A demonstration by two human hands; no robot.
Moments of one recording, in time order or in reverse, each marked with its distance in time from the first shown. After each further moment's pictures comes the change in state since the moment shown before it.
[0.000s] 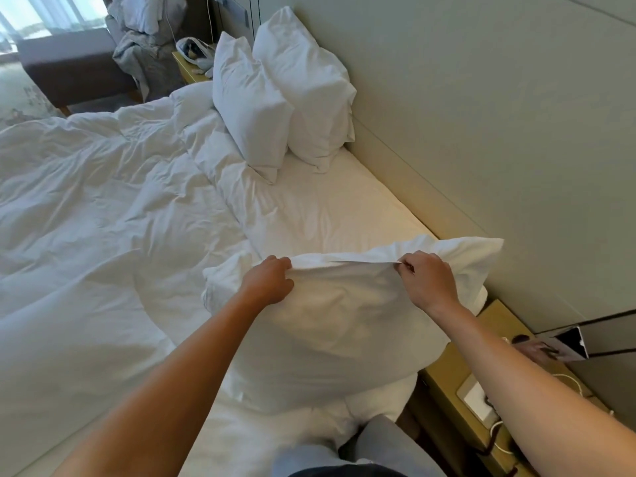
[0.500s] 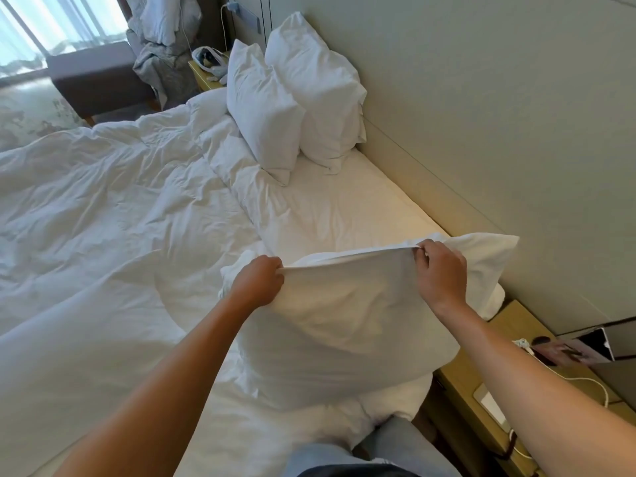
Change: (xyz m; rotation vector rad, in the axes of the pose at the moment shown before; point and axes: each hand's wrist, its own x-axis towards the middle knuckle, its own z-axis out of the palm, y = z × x) left_hand -0.029 -0.025 -0.024 -0.057 0.133 -0.052; right_hand -0.003 -0.012 0.004 0.193 0.285 0.059
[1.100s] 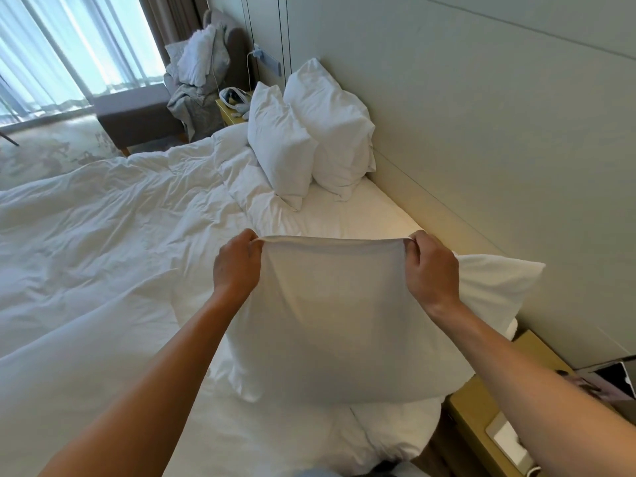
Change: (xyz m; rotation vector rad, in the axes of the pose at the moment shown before) left_hand -0.022 0.013 -0.074 -0.323 0.563 -0.051; right_hand 0.022 -0.050 -0.031 0.152 0.105 -0.172
